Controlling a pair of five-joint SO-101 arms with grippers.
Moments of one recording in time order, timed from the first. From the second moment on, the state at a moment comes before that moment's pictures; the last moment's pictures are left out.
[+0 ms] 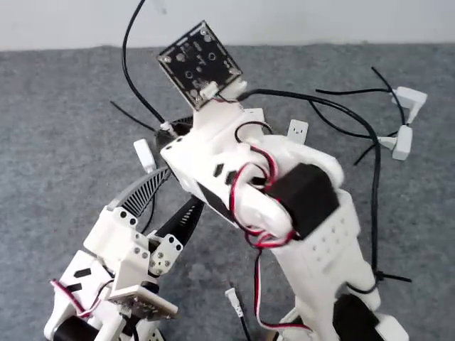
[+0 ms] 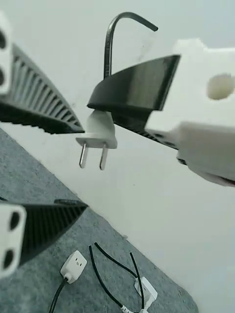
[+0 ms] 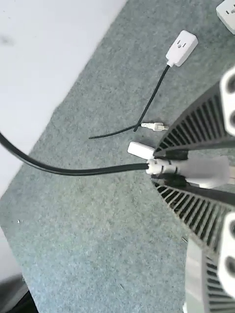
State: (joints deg) left arm 23.2 -103.4 66.2 47.1 -32.0; right arm -45.1 -15.1 -32.3 87.6 1.2
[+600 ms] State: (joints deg) left arm 30.1 -103.5 53.5 56.7 -32.0; right arm -45.0 -17.4 -32.3 90.0 4.8
